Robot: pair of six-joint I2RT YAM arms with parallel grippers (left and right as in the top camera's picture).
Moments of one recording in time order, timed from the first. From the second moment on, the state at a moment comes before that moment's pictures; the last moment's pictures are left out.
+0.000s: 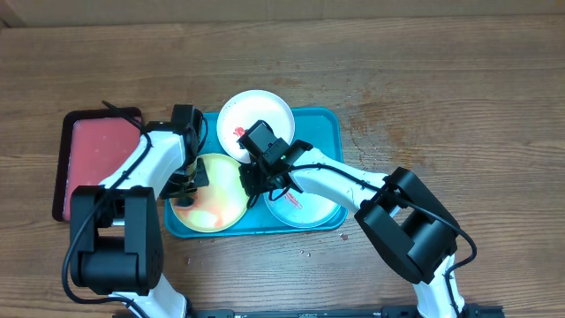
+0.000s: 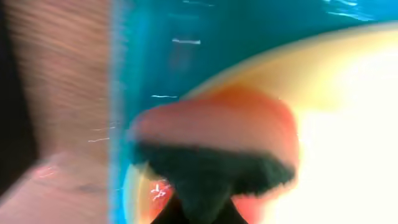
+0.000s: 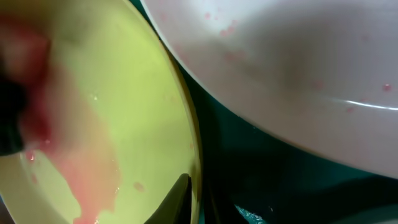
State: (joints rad) left arm -0.06 1.83 1.10 -0.91 -0.17 -0.34; right arm 0.81 2.11 1.41 -0.45 -0.25 0.52
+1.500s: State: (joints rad) left arm 0.36 1.41 1.29 -1.06 -0.21 -0.56; right arm 0.82 1.88 1.49 -0.55 0.14 0.34
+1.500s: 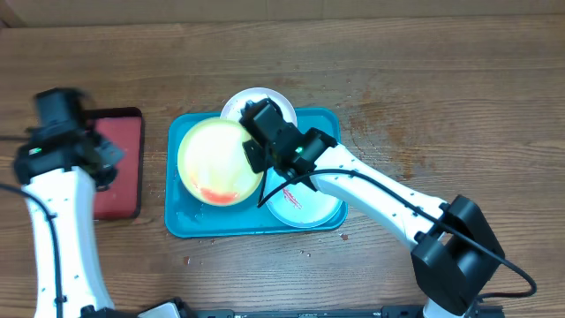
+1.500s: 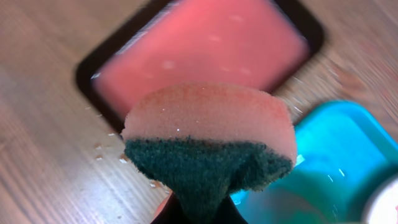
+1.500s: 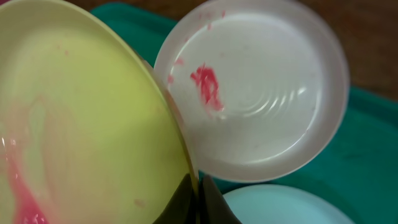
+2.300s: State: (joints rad) left arm 0.53 1.52 1.29 -1.06 -0.04 -0.55; right arm 1.01 1.88 1.53 -0.36 0.84 -0.36
